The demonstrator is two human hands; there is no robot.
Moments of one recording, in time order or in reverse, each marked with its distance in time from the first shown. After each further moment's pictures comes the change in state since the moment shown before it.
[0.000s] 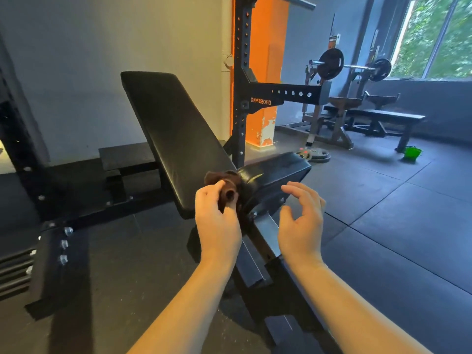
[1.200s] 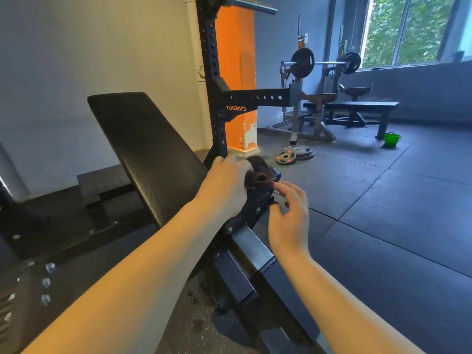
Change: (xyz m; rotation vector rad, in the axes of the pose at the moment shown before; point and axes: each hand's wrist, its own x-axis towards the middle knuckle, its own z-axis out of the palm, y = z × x) left_hand 0.078 0.066 0.063 0.763 -0.639 0.549; right_hand 0.040 0.015 -0.016 0.072 0.014 0.189
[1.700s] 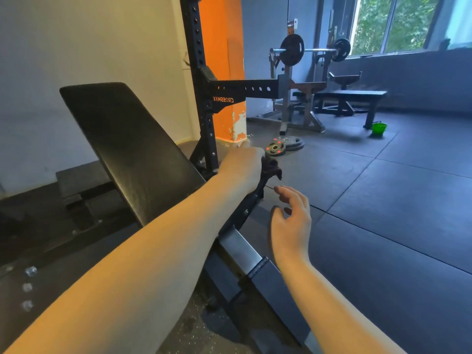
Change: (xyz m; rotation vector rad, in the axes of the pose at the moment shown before) left_hand 0.083 0.034 0.028 0.055 -0.205 -0.042; right_hand 0.014 0.005 -0.017 0.054 0.084 0.129
